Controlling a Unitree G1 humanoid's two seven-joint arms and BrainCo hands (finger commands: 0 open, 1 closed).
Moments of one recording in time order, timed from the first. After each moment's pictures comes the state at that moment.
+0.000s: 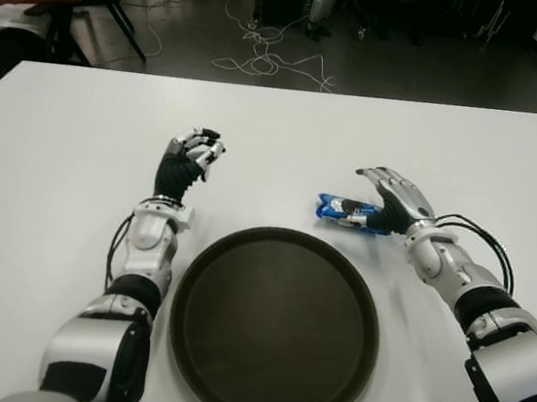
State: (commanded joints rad) left arm -0.63 0.00 0.19 1.15 -0.09 -0.70 -0.15; right arm -0.76 -0.31 0.49 1.24 -0.67 -0.44 -0.34
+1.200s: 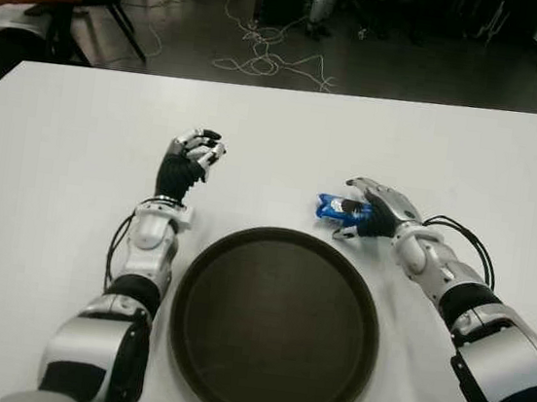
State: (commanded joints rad) left arm -0.63 0.01 0.17 1.15 -0.08 -0.70 -0.15; right arm -0.77 -0.25 0.50 1.29 -0.65 -0.34 -0.22
